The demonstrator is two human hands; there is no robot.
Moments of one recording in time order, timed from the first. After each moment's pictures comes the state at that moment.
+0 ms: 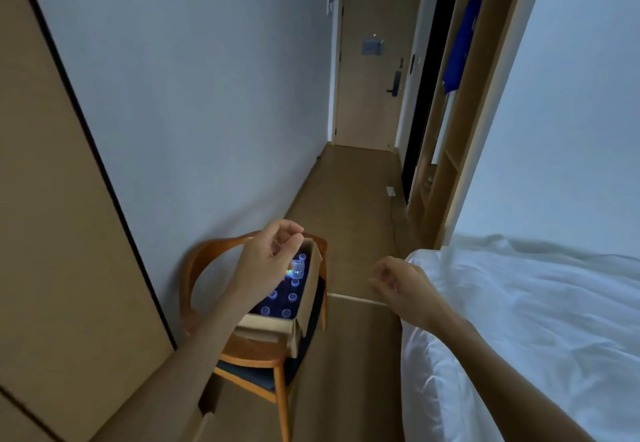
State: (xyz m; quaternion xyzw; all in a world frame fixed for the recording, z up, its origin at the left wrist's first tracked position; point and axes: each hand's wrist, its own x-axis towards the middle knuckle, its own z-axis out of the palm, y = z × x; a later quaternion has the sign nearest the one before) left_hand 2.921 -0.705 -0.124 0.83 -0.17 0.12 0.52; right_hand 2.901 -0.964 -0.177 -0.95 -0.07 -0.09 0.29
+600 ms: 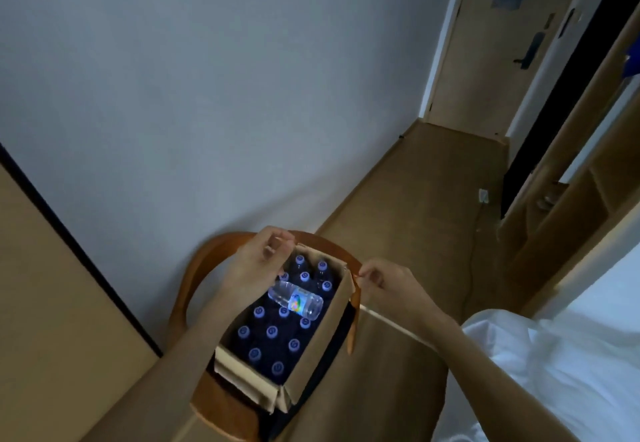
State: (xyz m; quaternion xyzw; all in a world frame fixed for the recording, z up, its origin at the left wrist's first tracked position) left_hand 3.193 -0.744 -0.195 0.84 0.05 0.13 0.52; right_hand 3.256 -0.999 -0.234 -0.92 -0.20 0.08 0.34
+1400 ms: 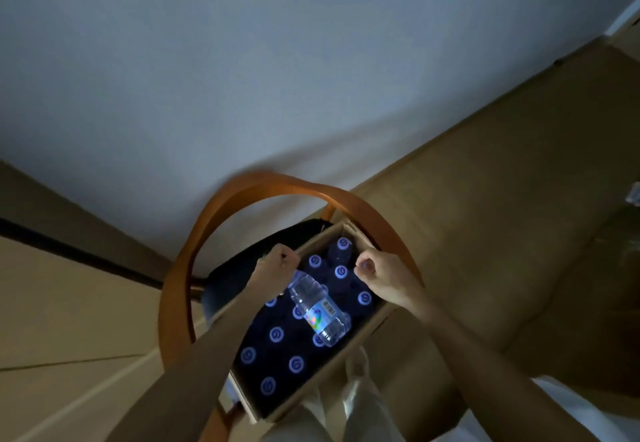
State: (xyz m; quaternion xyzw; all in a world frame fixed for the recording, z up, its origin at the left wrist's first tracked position) left_hand 3.383 -0.652 -0.423 0.77 0.40 -0.10 0.49; right_hand 3.527 -0.855 -0.394 -0.88 -0.30 0.31 0.21
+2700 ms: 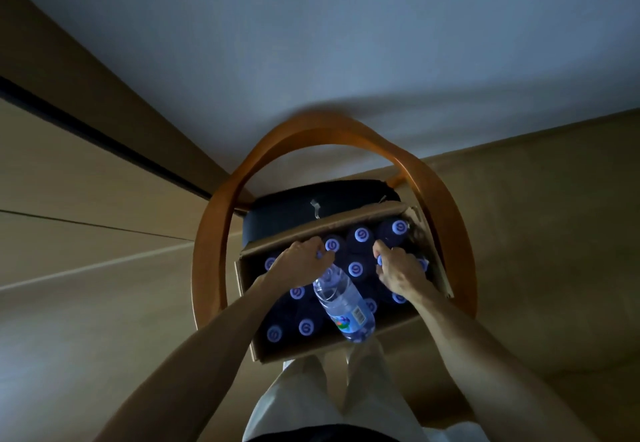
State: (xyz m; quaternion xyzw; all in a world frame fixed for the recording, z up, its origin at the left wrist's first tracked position) left_hand 3.370 -0.669 -0.460 0.76 0.47 -0.22 0.39; right_hand 3.544 -0.800 -0.510 -0.80 -0.49 0.34 -0.06
